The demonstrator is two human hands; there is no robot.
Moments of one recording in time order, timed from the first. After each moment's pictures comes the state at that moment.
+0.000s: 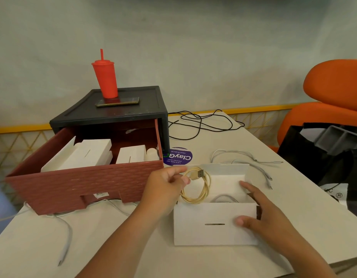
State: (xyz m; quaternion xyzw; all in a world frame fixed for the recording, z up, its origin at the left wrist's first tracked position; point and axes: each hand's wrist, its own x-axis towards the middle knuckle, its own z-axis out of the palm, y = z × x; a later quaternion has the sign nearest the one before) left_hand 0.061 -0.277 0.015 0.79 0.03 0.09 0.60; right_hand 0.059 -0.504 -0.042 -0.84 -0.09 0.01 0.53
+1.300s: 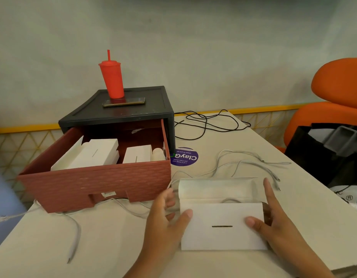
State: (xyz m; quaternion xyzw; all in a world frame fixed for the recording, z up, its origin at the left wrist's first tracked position) left_hand 0.024 -0.269 -0.054 0.78 0.06 0.14 0.61; right_hand 0.049 -0.500 -0.050 -0.82 -0.05 0.01 0.57
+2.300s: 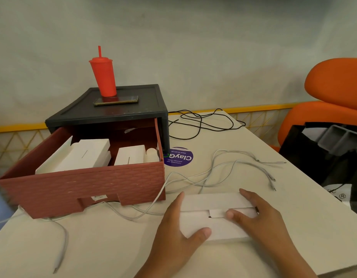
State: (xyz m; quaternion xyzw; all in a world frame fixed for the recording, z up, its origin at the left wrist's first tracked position) left_hand 0.036 -0.283 -0.078 0.86 -0.02 0.05 0.51; right_hand 0.061 -0.482 -0.054 -0.87 0.02 -0.06 0.50
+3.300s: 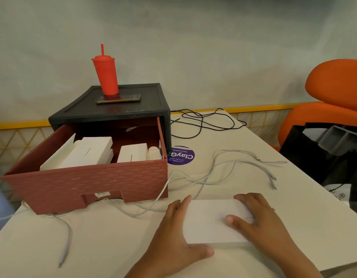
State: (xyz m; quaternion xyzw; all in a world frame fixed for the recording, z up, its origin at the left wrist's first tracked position) left_hand 0.030 -0.270 -0.072 0.90 -0.10 -0.01 0.42; right_hand 0.062 -0.484 -0.058 -0.92 -0.08 -0.08 0.38
